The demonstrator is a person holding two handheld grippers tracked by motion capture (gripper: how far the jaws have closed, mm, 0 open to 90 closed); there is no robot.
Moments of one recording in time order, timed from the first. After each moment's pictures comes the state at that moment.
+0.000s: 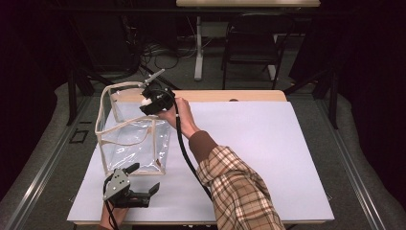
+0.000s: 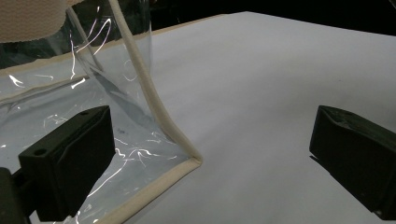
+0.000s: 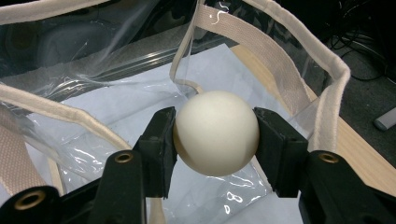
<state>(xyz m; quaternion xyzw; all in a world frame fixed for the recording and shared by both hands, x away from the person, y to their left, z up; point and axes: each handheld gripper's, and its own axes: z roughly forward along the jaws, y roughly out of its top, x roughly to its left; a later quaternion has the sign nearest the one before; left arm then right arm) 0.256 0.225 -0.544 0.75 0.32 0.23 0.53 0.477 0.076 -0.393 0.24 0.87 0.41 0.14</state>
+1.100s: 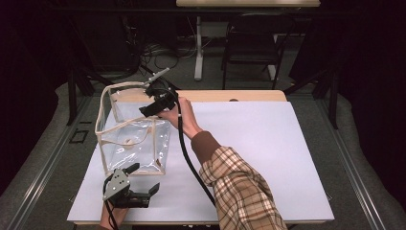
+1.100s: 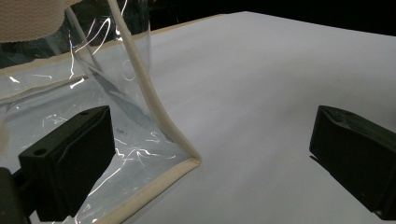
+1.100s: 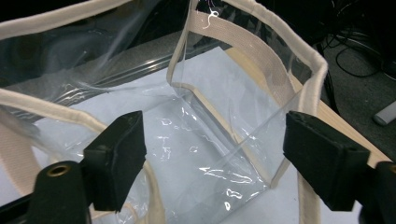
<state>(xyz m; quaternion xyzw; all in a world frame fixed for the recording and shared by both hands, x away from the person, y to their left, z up) 0.255 0.225 -0.544 0.75 0.32 0.23 0.53 0.474 0.065 -0.388 0.26 0.86 0.42 0.14</state>
